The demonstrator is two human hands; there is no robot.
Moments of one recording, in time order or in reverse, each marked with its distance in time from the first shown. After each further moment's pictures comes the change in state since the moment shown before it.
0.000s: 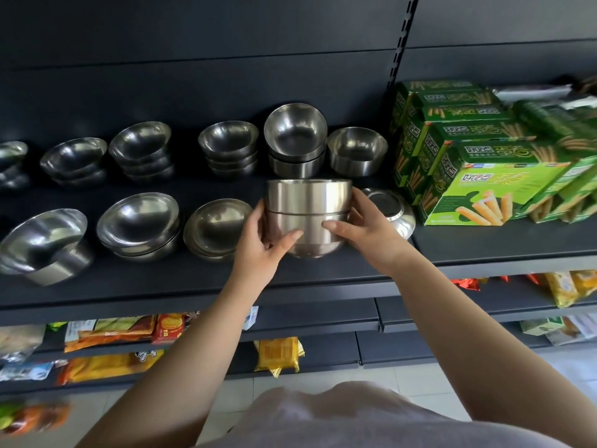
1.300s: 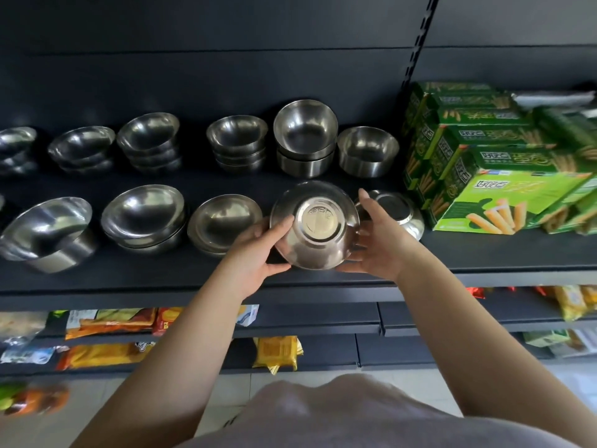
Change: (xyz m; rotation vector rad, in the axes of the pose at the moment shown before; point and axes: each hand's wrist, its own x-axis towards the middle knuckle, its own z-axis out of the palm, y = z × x) left_hand 0.003 0.023 -0.008 -0.375 -0.026 -0.548; right_hand 0.001 -0.015 0.001 0.405 0.130 0.549
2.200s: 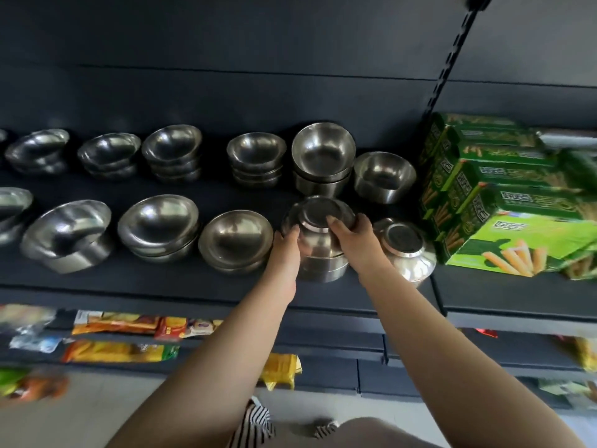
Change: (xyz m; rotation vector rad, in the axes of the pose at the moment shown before) left_hand 0.044 -0.005 0.038 -0.059 0.323 -0.050; right_hand 0.044 -0.005 0.040 -0.574 0.281 -0.416
